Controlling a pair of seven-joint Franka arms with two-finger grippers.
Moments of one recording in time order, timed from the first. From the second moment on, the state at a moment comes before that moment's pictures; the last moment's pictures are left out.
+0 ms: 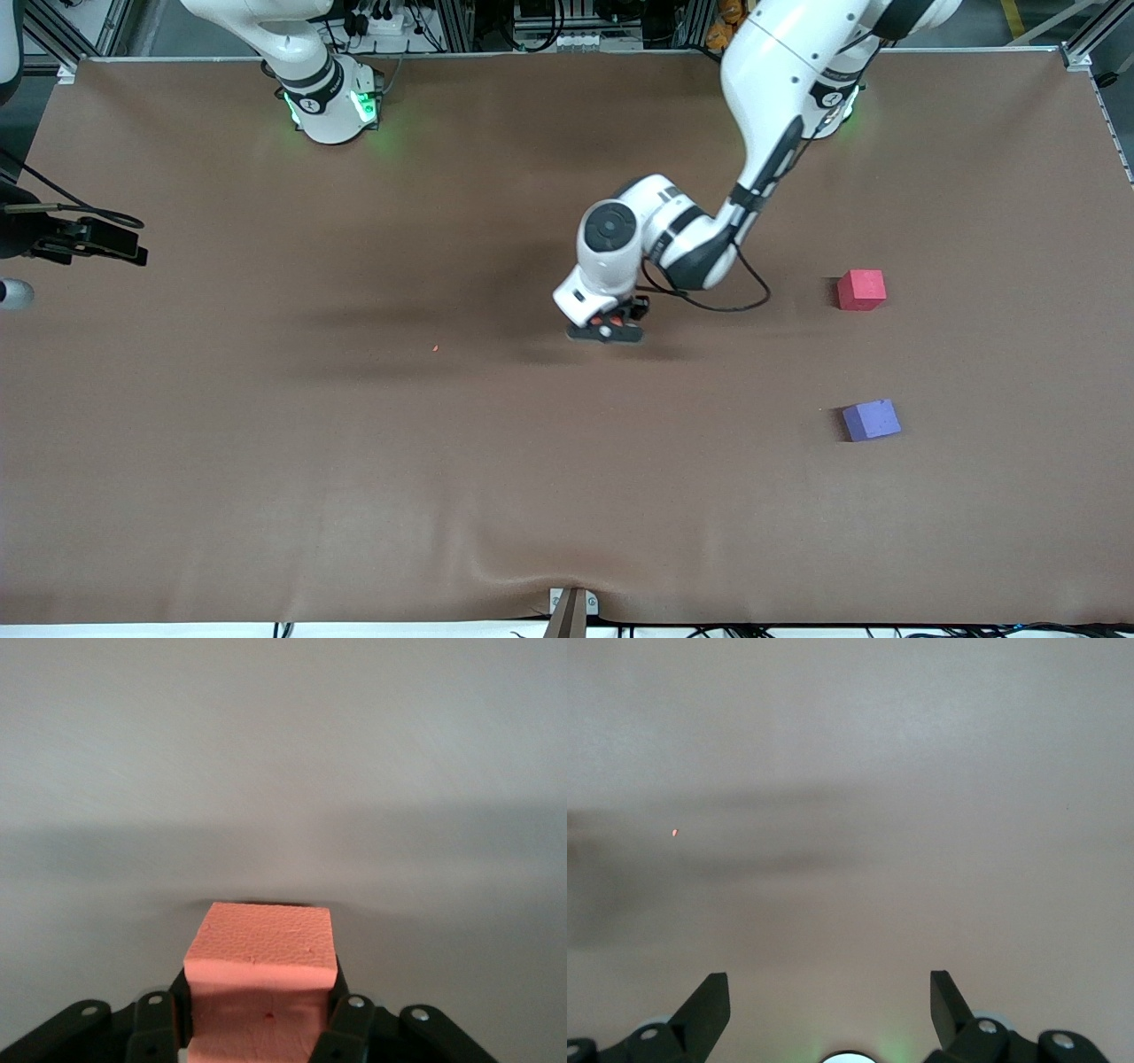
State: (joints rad) left arm -0.56 0.68 -0.18 -1.64 0.17 2.31 -0.85; right arm 0.02 0.15 -0.08 -1.41 0.01 1.40 -0.03
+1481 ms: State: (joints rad) left arm 0.06 0.46 -0.32 -1.79 0.17 2.02 -0.70; right arm 0.02 0.15 -0.07 -1.39 0.00 1.37 -0.03
